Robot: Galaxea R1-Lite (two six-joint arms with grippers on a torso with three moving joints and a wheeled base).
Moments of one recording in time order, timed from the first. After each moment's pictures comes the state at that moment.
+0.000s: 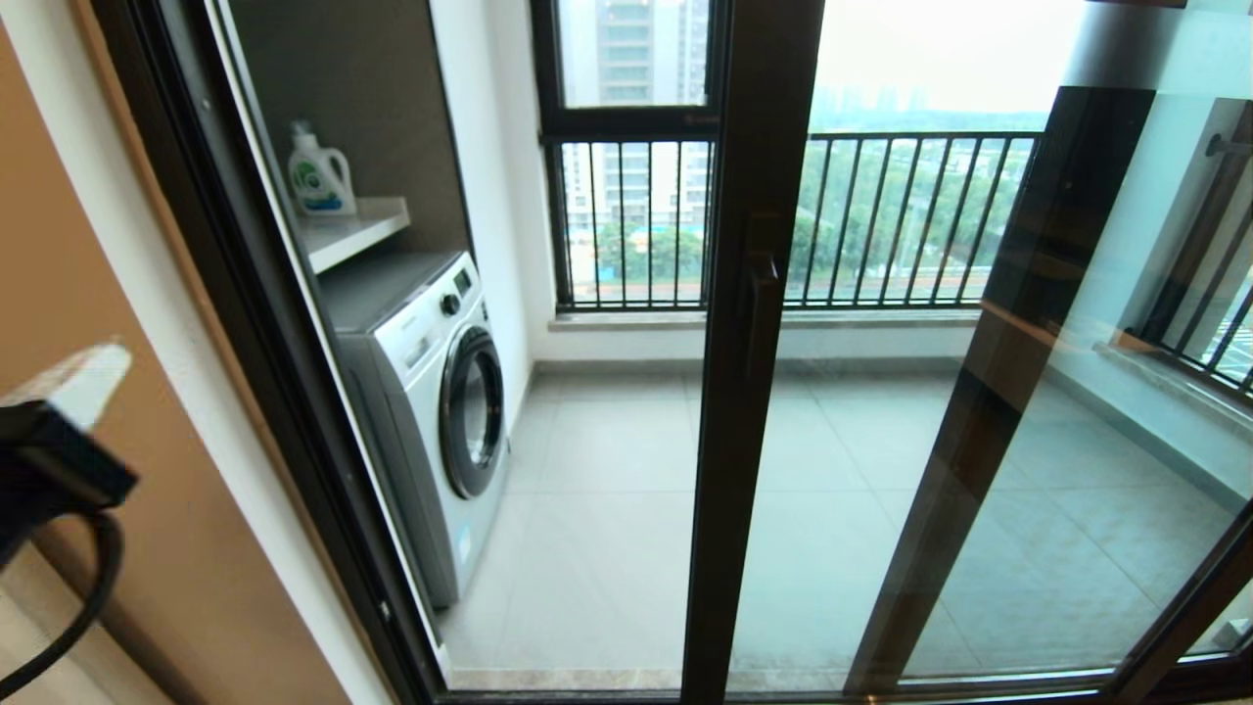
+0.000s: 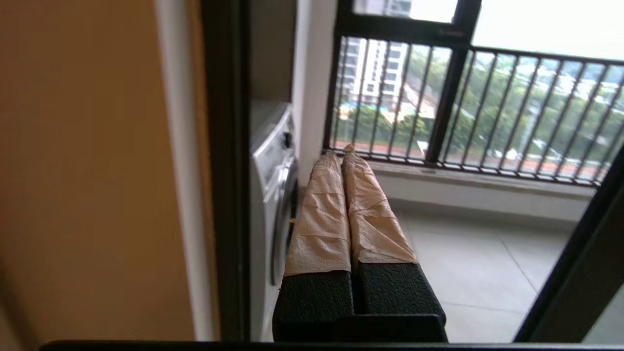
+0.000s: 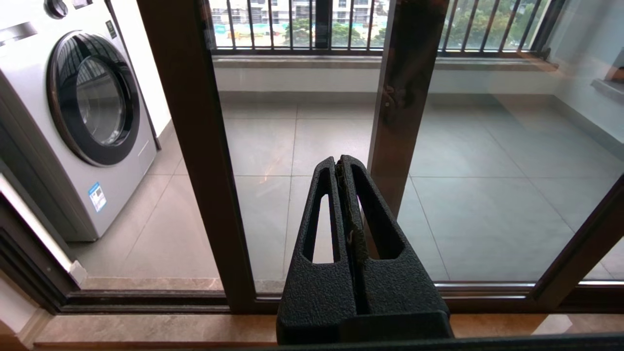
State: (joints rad) left arm -0.24 0.99 -0.31 -0.93 0.31 -0.03; right arm 0.00 0.00 0.00 -0.02 0.03 -0.05
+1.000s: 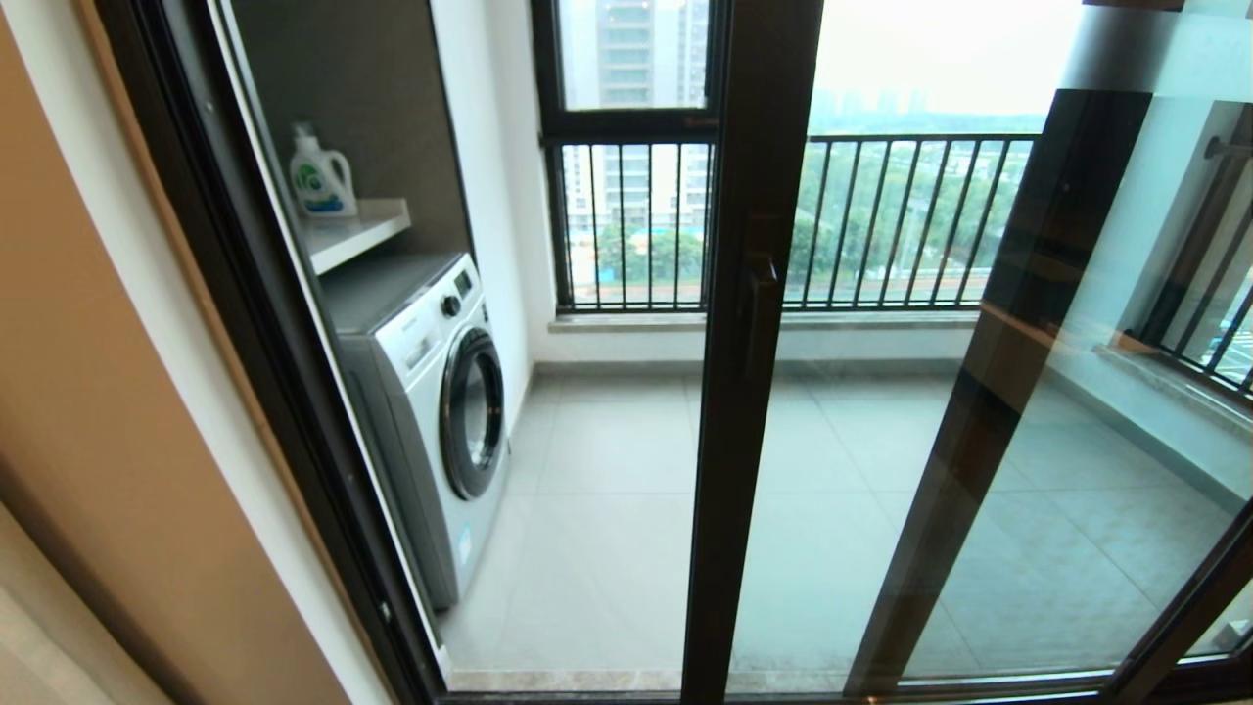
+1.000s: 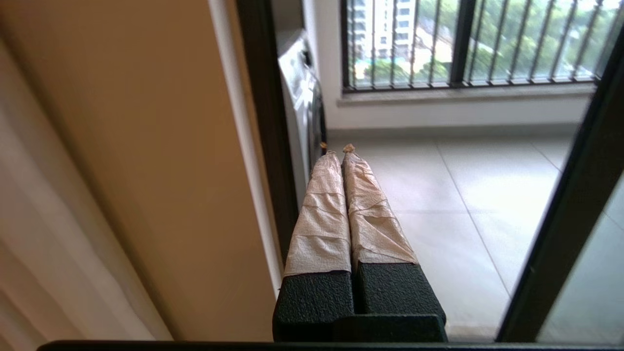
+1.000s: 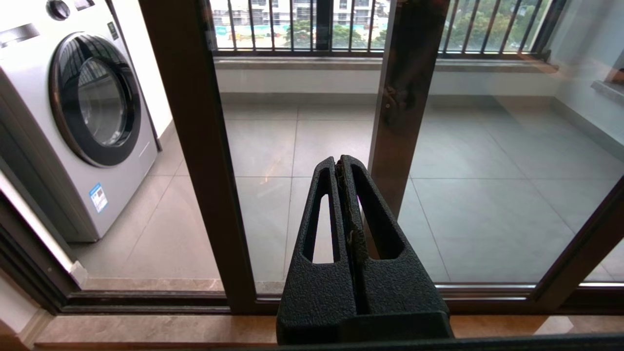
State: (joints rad) left arm 0.00 0.00 -0.02 -0.14 0.07 0.09; right arm 0.00 0.00 0.00 -0.02 0.03 -0.05
